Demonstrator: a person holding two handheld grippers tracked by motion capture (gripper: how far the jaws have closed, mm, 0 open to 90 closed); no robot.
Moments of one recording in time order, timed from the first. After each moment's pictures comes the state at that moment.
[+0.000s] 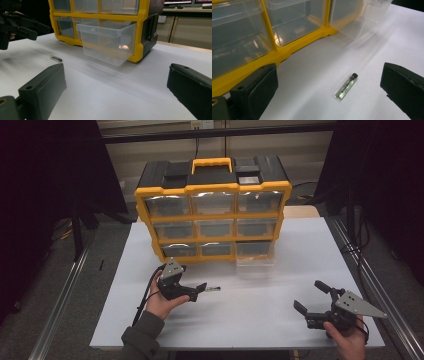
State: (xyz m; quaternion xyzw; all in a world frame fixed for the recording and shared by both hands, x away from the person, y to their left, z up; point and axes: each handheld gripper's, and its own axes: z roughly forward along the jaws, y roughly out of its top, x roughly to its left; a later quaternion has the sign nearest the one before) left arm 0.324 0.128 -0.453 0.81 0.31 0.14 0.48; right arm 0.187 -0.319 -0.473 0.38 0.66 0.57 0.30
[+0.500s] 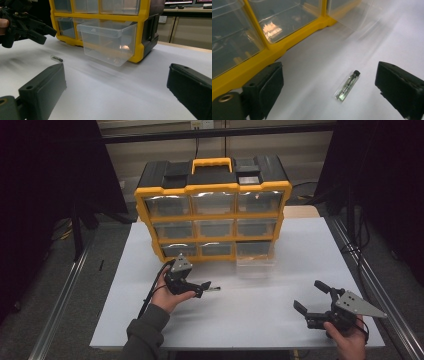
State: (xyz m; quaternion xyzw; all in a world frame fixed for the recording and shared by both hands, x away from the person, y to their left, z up) left arm 0.337 0.110 -0.450 0.85 0.29 0.12 0.43; right arm 0.187 -0.319 -0.473 0.38 0.66 0.57 0.30
